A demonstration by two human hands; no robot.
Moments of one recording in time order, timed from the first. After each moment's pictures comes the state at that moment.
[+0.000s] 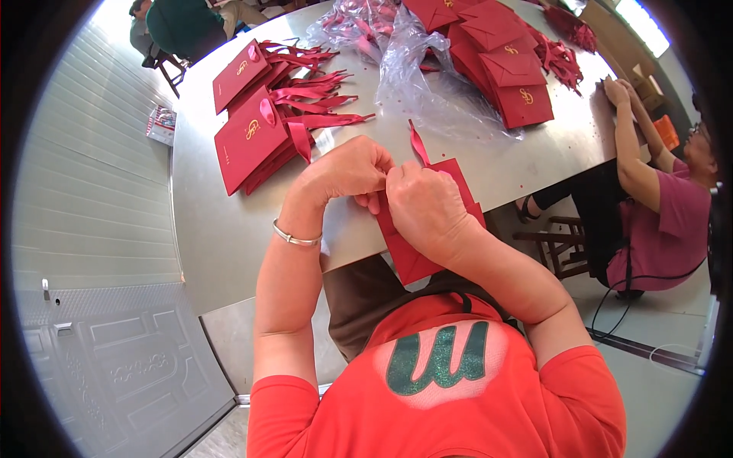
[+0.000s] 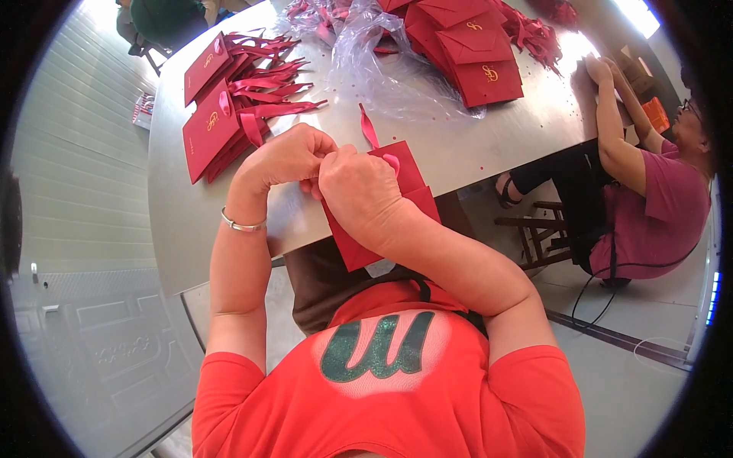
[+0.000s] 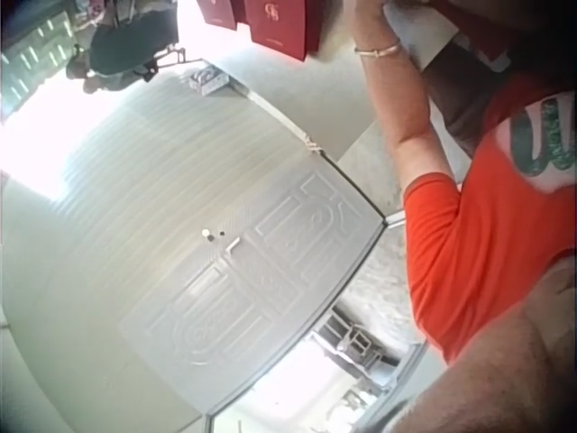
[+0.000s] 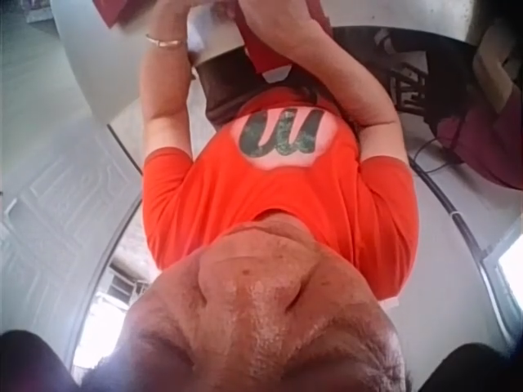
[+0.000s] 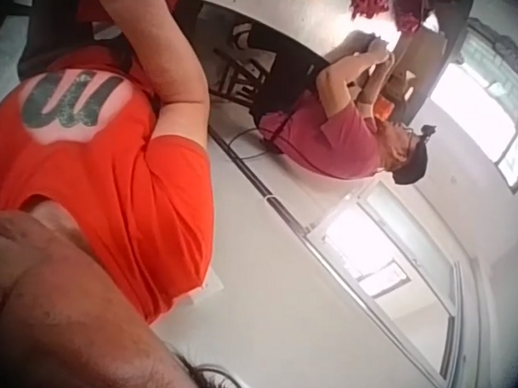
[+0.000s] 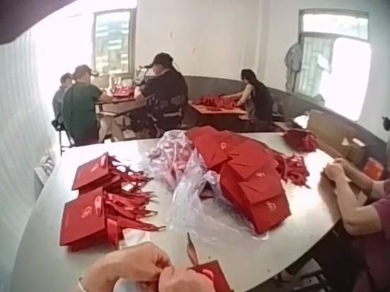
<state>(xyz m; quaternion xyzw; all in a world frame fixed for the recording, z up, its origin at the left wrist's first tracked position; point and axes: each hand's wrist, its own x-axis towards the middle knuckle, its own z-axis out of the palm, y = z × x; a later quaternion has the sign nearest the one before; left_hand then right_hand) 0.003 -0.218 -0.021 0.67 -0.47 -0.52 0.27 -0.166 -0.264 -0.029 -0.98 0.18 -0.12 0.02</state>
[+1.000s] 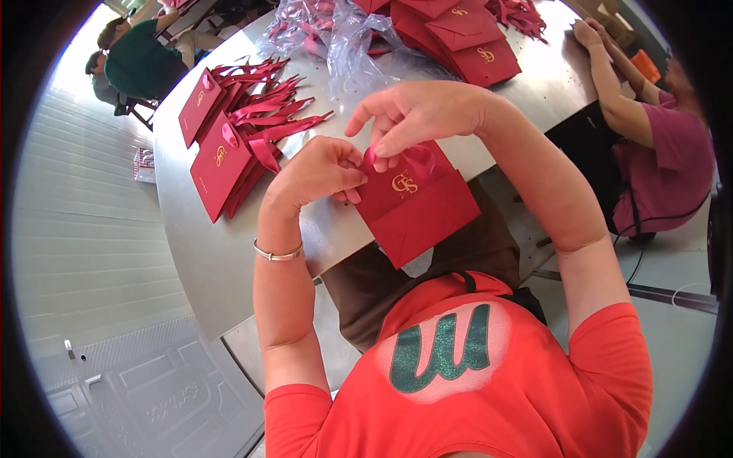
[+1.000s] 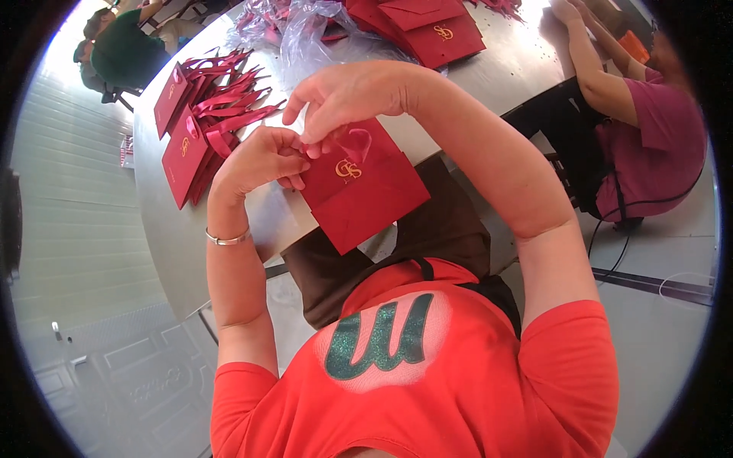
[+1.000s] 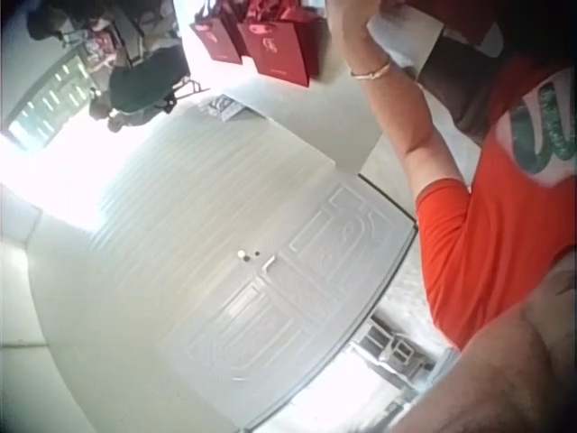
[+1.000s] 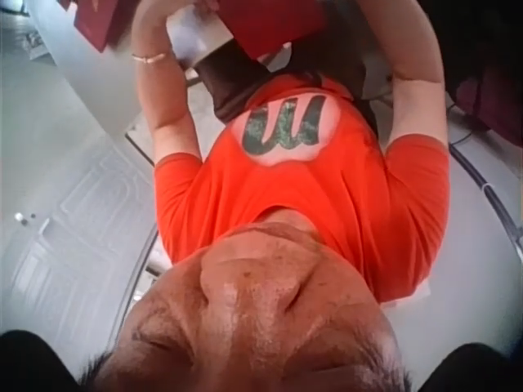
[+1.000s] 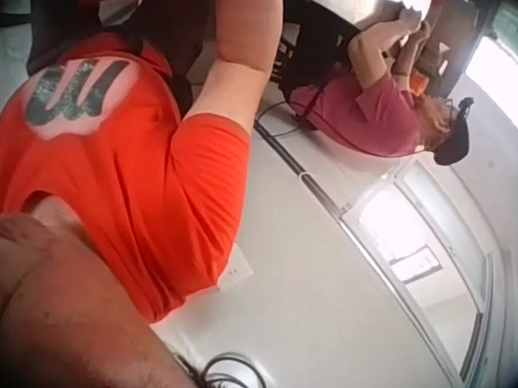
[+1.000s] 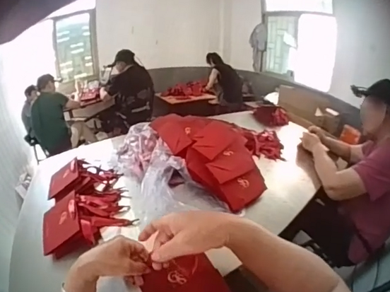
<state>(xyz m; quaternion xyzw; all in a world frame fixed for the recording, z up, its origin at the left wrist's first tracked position) -0.005 -0.223 -0.023 0.68 -0.46 -0.49 0.29 -0.168 -0.376 0.024 -0.80 0.05 0.09 0.60</state>
